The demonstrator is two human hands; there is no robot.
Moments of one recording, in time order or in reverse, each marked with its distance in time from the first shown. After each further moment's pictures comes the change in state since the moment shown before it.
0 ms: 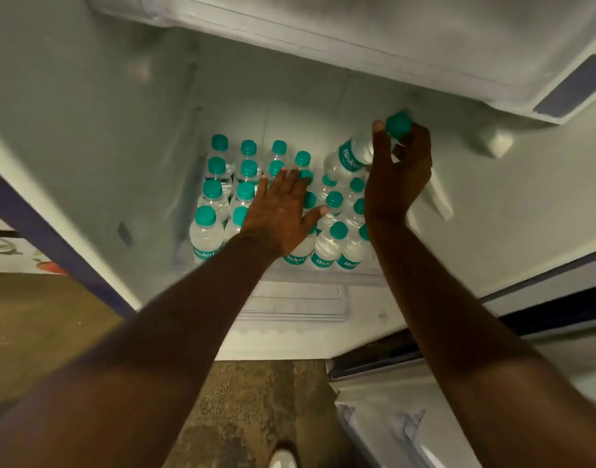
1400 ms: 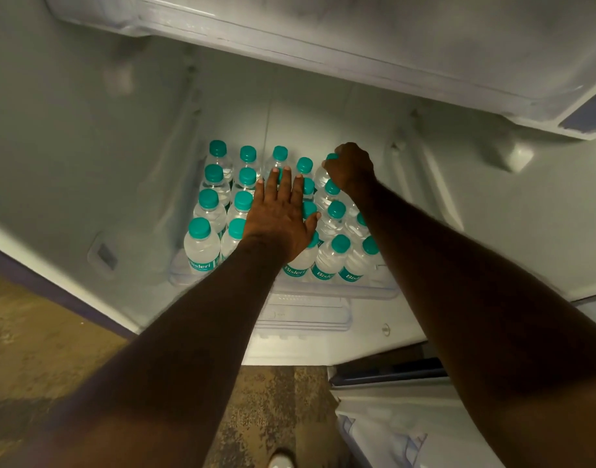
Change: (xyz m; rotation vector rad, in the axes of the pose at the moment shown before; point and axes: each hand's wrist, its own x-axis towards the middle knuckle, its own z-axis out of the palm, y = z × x) left_hand 0.030 -0.001 0.013 0.329 -0.126 -0.139; right_hand 0.049 0.067 0.091 -0.853 -0.814 0.182
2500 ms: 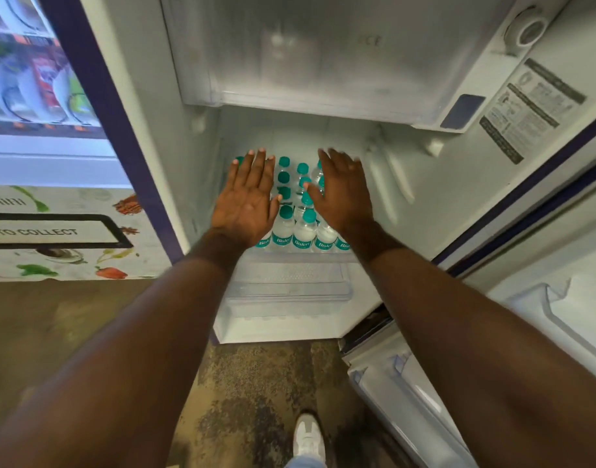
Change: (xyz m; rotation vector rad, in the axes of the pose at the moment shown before) left_hand -0.128 -0.060 -0.089 0.057 0.292 0.104; right_hand -0.186 -0.005 -0.060 -0.267 0.256 -0.456
